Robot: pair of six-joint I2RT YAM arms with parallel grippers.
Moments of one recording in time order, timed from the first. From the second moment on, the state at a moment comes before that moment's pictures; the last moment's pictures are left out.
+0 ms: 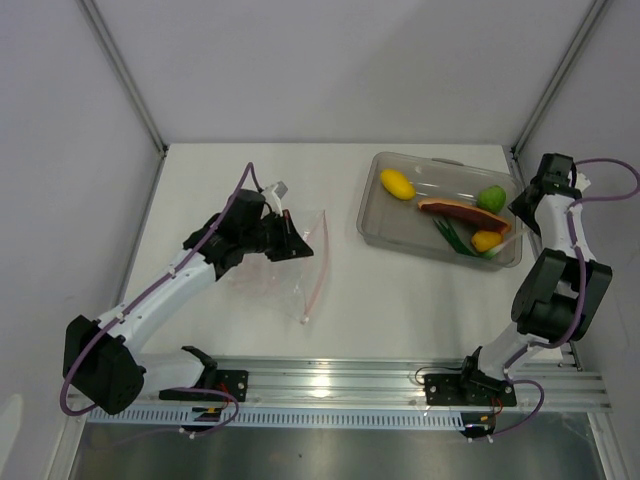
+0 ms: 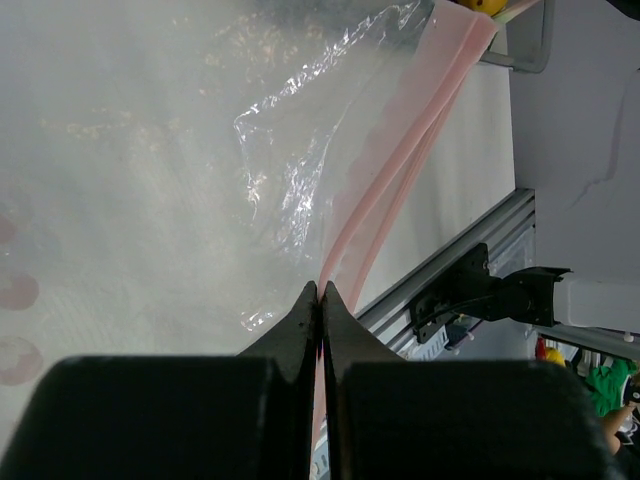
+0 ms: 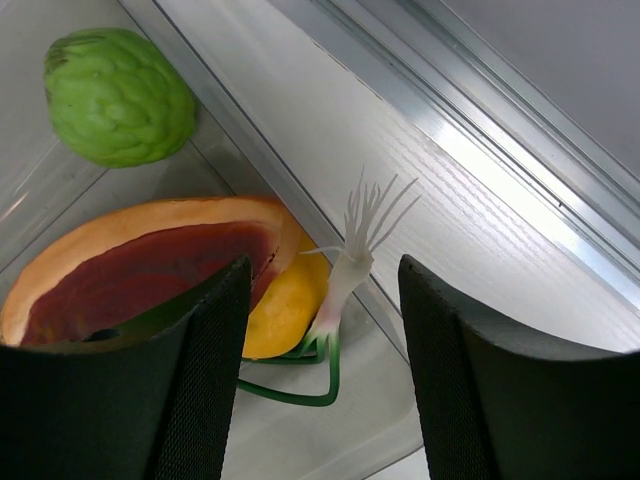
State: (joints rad) left arm -0.53 1.22 0.99 -0.43 0.38 -0.67; right arm -0.35 1.66 1.37 -0.61 0.27 0.48
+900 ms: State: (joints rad) left arm -0.53 1.22 0.98 -0.43 0.38 -0.65; right arm -0.34 1.74 1.33 -0.54 0.30 0.49
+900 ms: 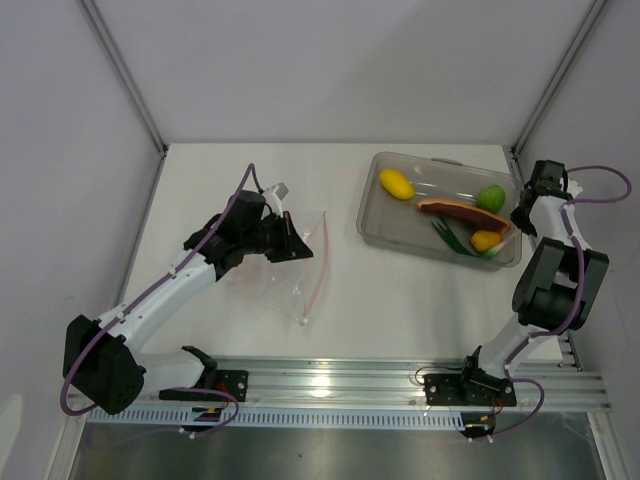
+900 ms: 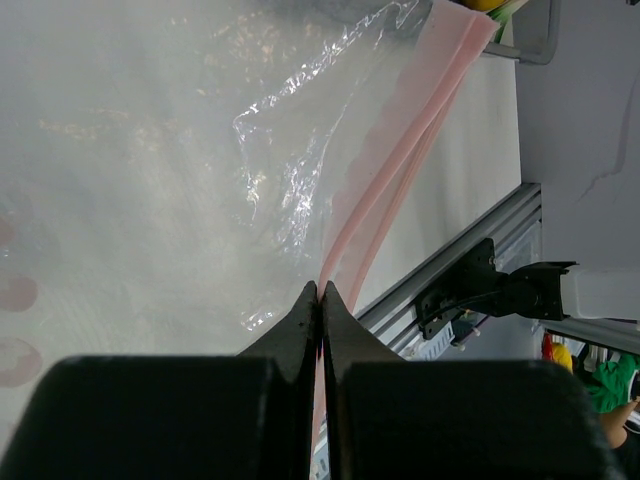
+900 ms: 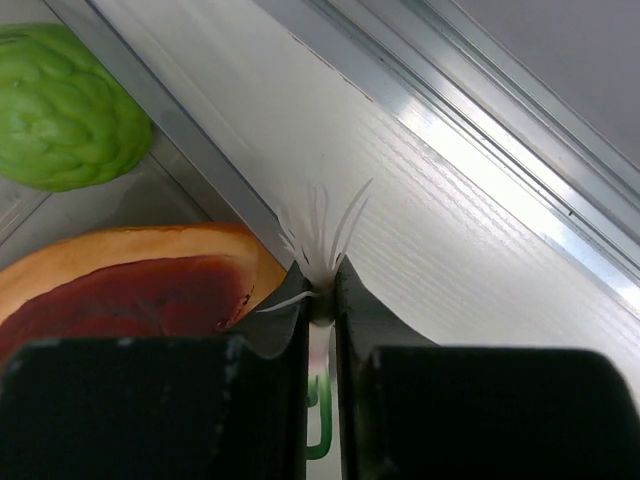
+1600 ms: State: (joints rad) left arm -0.53 1.24 1.06 -0.59 0.49 -0.58; right arm -0.09 1.34 1.35 -0.60 0.26 0.41
